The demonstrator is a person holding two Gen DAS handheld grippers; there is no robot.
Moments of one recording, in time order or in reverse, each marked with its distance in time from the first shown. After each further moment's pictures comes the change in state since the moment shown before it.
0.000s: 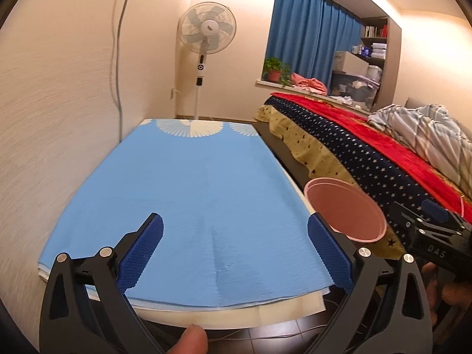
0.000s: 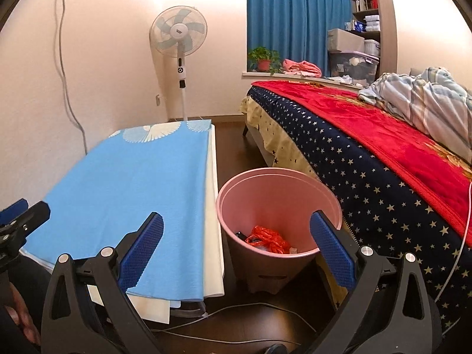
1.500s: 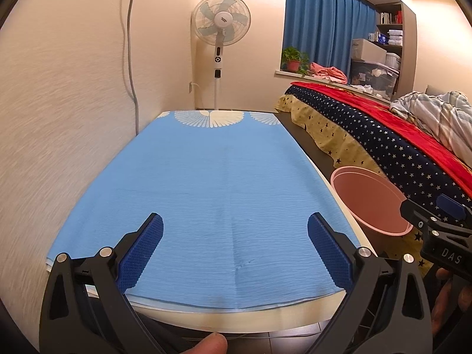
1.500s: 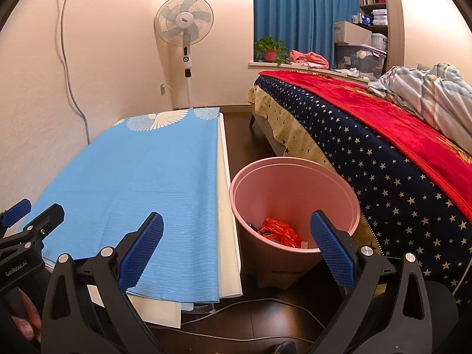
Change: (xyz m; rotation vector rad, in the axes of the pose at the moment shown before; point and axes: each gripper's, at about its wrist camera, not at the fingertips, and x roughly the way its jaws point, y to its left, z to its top) left arm 0.017 0.005 -0.006 0.011 0.040 0.105; right arm 0.022 0.017 -0.005 0.000 0.045 0.023
